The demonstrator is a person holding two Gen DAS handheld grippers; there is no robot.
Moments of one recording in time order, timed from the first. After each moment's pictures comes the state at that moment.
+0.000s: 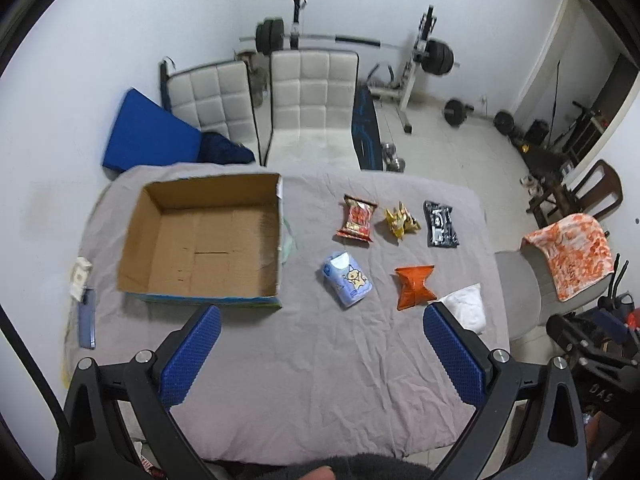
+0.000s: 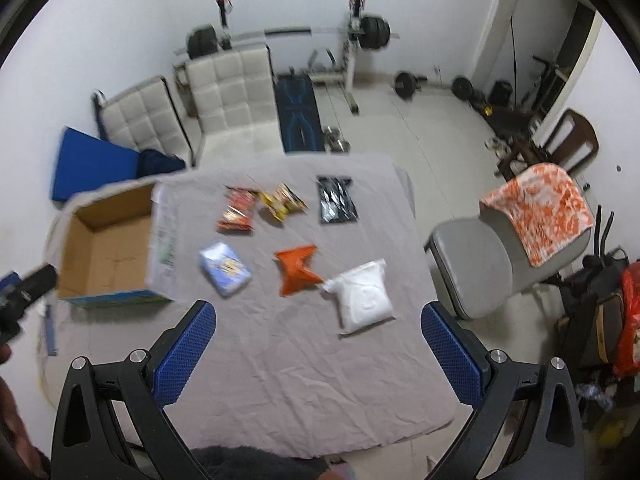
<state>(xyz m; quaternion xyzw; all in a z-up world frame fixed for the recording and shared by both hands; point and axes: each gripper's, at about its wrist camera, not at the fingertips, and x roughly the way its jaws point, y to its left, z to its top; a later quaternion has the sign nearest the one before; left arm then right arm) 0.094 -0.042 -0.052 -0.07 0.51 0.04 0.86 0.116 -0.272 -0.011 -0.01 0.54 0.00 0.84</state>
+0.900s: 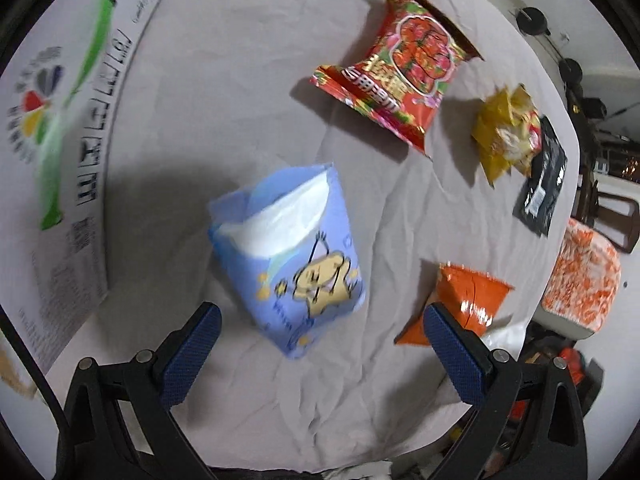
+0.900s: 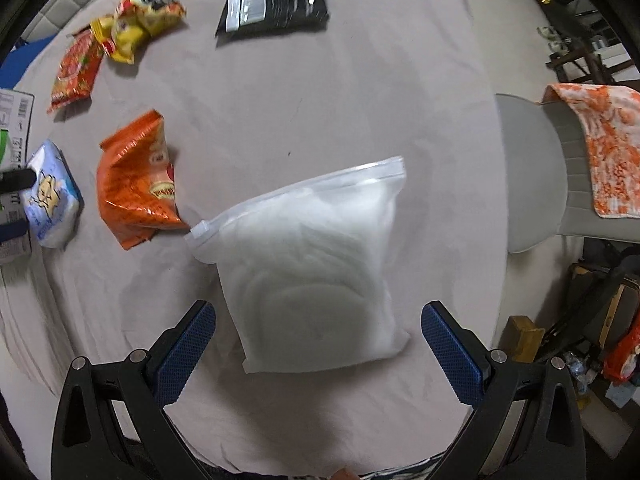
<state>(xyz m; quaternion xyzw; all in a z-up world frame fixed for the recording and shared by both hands) 0.298 -0.070 -0.402 -0.25 0.76 0.03 0.60 0.258 -0.376 -0.369 -0.02 0.76 0.04 0.64</state>
